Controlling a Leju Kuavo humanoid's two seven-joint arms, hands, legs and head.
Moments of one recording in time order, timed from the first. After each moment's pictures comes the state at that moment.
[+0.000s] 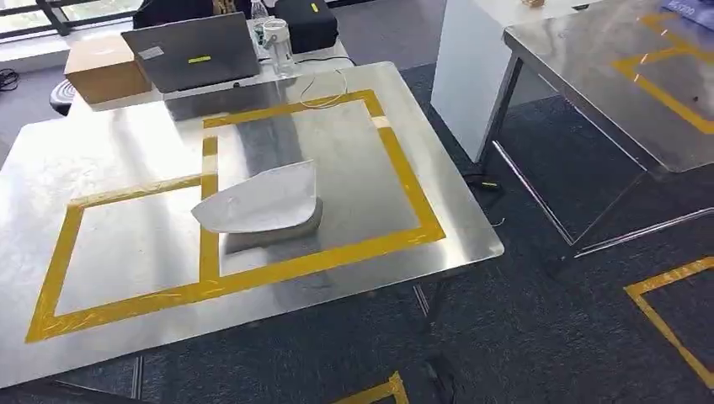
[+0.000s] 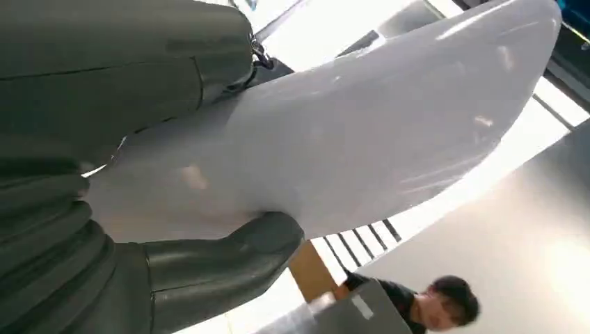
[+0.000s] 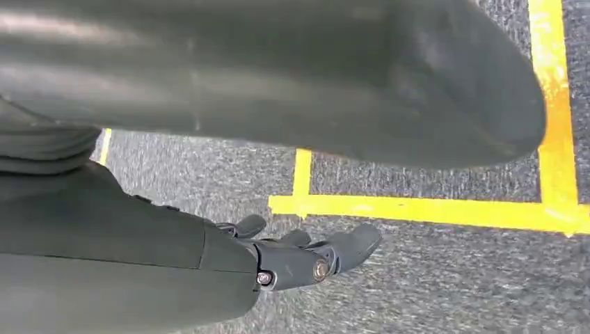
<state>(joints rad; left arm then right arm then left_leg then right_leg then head) -0.15 0.23 0.22 -1.34 -0.40 0.29 -0.66 -0.06 0.13 -0.45 -0.16 0.53 0.03 0.05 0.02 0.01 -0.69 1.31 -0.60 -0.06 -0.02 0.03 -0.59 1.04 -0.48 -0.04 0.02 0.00</state>
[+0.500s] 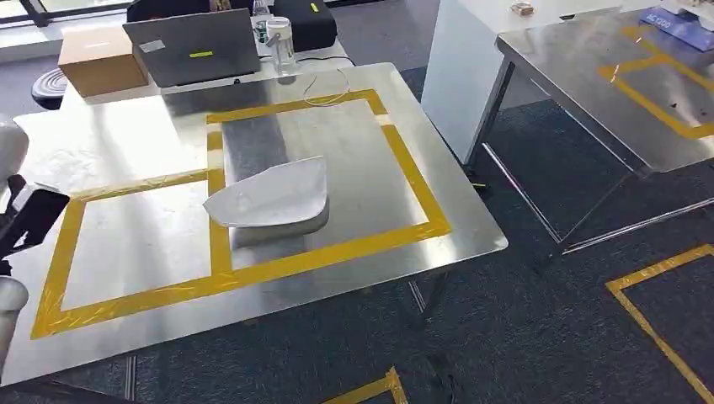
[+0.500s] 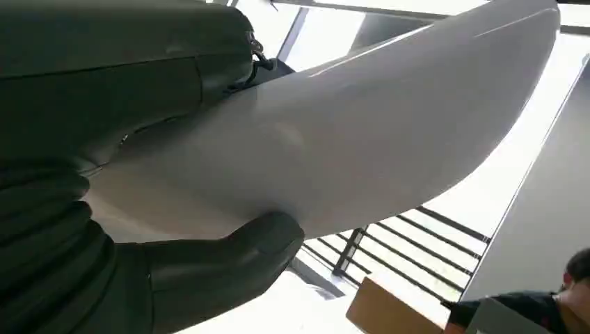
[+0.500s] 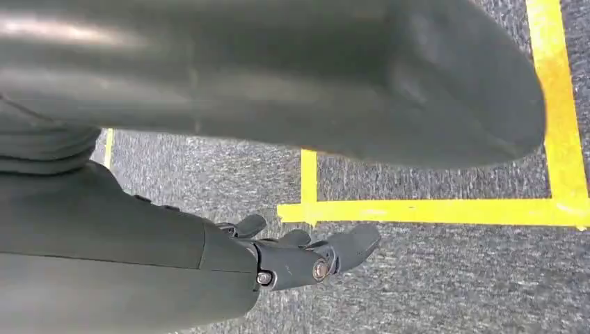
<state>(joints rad) -0.83 0.24 -0.09 -0.50 -0.88 0.48 -0.51 -0.07 0.13 -0.47 -0.16 0.54 0.02 0.05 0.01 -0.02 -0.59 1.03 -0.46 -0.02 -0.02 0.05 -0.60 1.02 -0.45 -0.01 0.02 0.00</state>
